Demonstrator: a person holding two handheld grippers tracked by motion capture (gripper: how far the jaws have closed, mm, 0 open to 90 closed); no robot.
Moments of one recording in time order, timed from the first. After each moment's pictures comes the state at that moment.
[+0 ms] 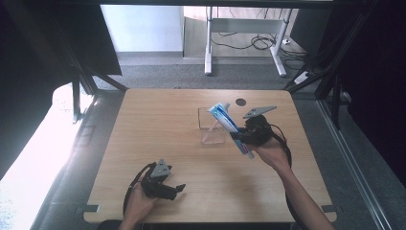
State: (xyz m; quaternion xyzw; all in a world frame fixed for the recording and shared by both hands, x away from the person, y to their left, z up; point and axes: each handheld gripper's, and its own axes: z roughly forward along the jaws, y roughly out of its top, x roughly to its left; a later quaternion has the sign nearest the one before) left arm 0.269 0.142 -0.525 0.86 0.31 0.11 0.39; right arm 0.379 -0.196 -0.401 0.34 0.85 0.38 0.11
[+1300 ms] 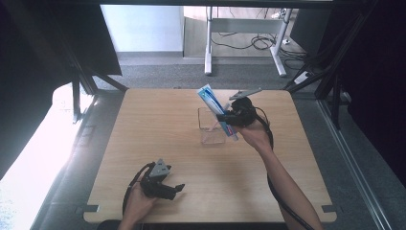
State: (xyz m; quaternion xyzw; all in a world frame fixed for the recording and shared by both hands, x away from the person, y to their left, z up) left arm 0.270 0.146 -0.525 0.86 0.31 0.11 0.39; right arm 0.429 -0.157 -0.389 0.34 0.83 0.42 0.12
